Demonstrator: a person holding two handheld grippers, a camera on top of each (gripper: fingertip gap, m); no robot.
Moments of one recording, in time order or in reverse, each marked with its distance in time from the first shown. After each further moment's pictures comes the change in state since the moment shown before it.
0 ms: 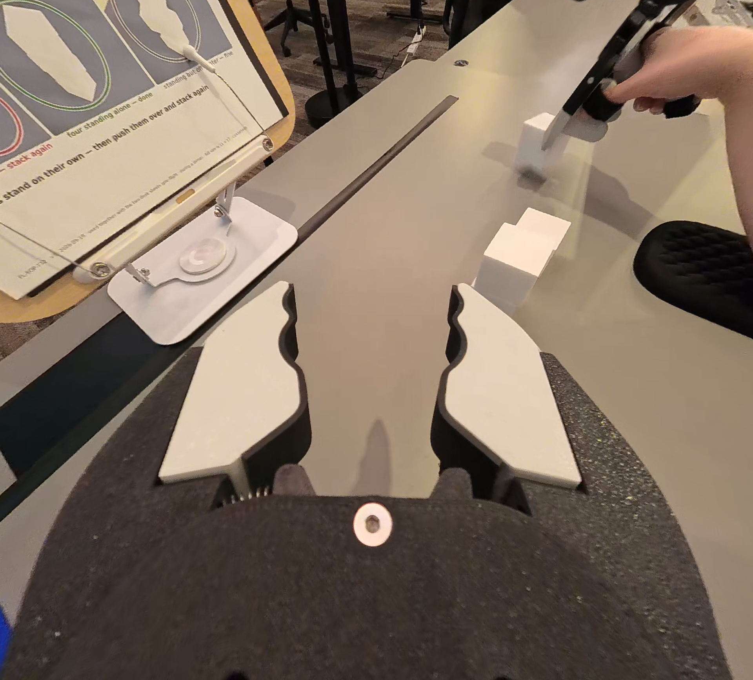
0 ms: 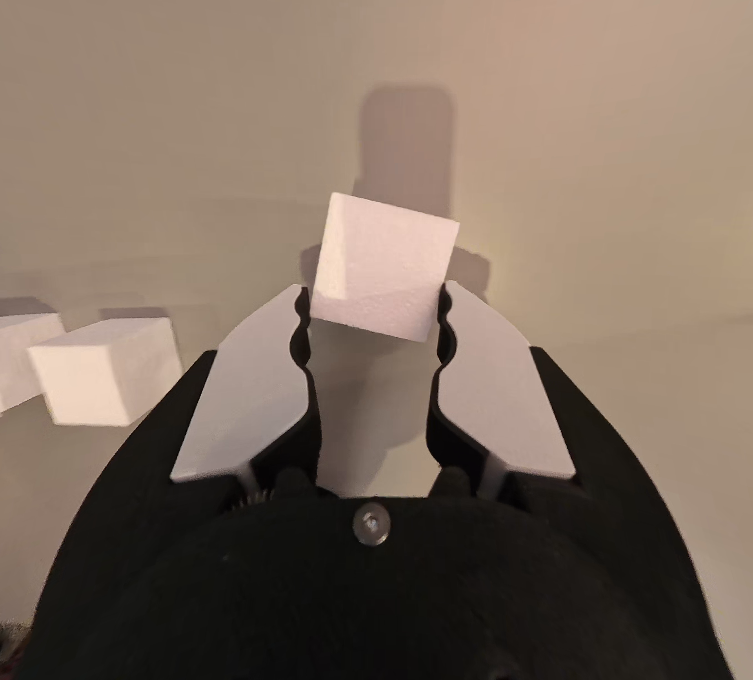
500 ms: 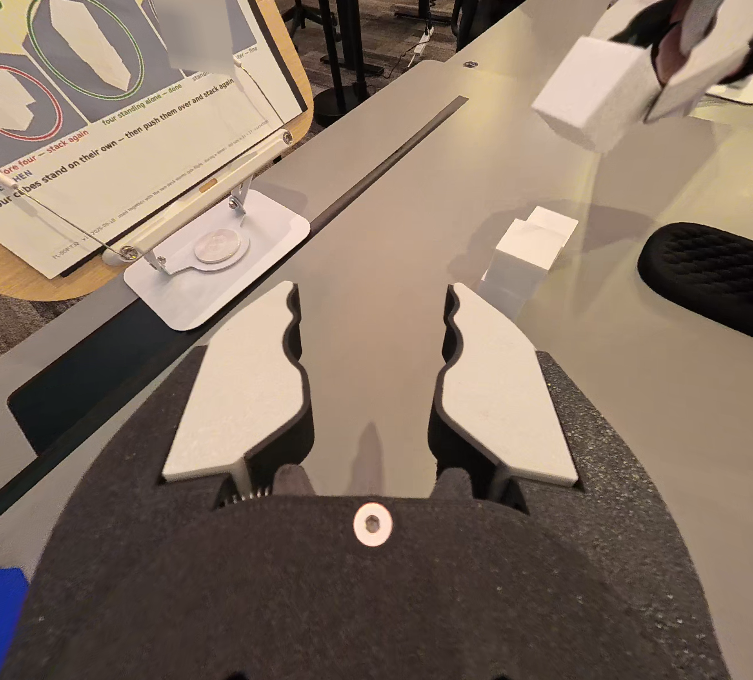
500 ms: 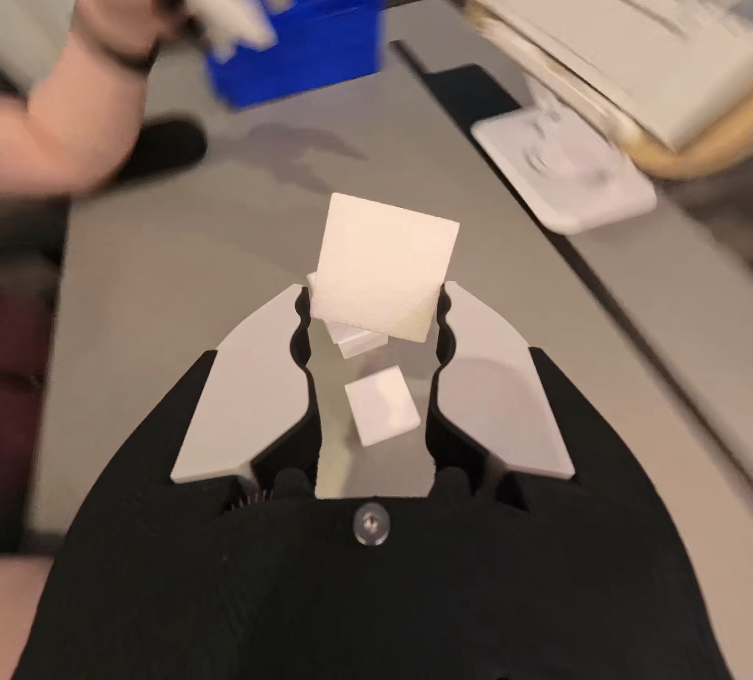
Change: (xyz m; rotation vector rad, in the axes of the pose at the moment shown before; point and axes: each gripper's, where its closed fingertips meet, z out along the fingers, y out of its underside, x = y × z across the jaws) left arm -0.014 0.002 -0.014 -0.002 -0.010 -0.021; right arm -0.221 0.015 -0.130 0.527 -0.738 -1.096
